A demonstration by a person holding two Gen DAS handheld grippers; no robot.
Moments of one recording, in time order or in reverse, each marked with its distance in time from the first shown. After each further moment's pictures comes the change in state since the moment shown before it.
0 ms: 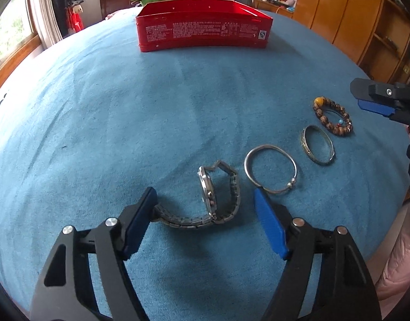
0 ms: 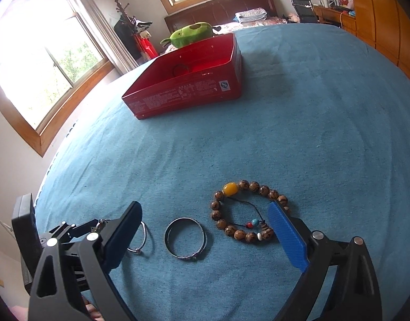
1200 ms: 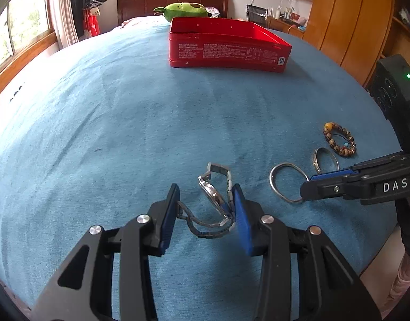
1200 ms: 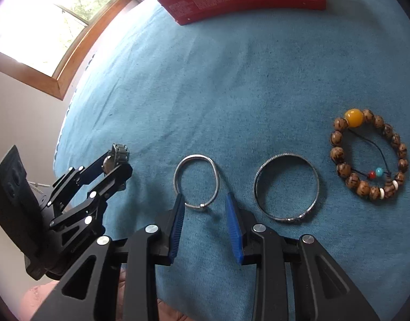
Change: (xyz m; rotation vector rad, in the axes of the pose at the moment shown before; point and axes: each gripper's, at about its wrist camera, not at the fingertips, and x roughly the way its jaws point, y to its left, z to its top) left arm -0.024 0.031 0.000 -0.073 -0.081 0.022; right arm 0.077 0.067 -0.022 -0.035 0.435 0.147
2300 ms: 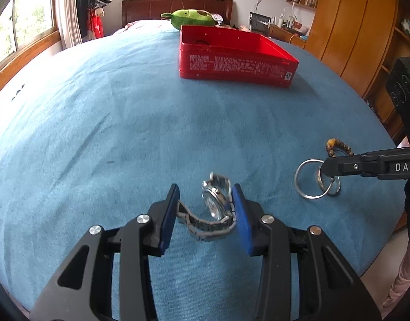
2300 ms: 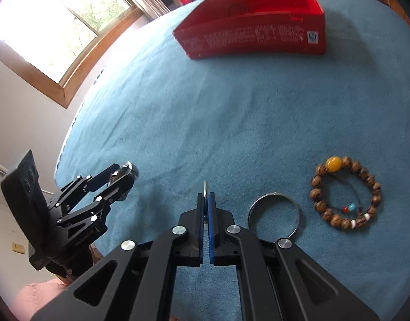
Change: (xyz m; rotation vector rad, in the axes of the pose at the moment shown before) left arm -0.009 0.018 0.013 -0.029 -0.040 -0.013; right arm -0.042 0.005 0.014 -0.060 -0.143 -0.014
